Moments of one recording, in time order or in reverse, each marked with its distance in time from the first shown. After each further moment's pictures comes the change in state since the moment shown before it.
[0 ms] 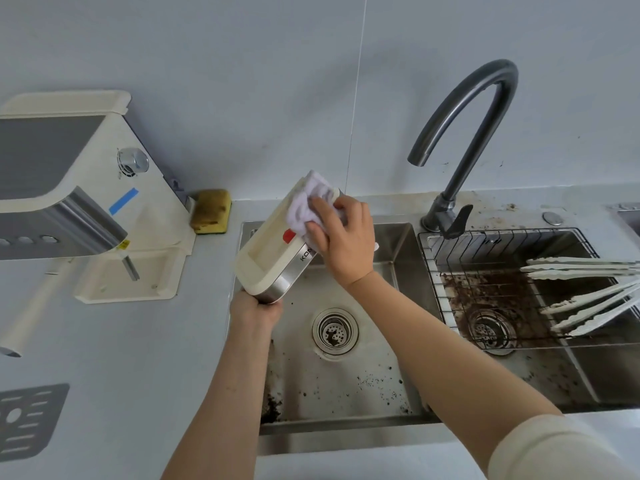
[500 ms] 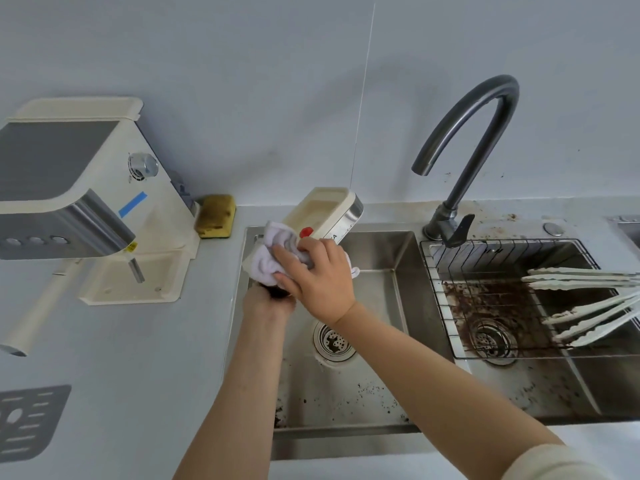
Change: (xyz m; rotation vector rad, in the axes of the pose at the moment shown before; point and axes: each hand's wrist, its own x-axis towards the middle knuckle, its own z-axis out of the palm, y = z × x) left_hand -0.001 -0.004 0.016 -0.080 -0.155 -0.191; right_hand -0.024 -0.038 -0.003 0.024 -0.063 -0.189
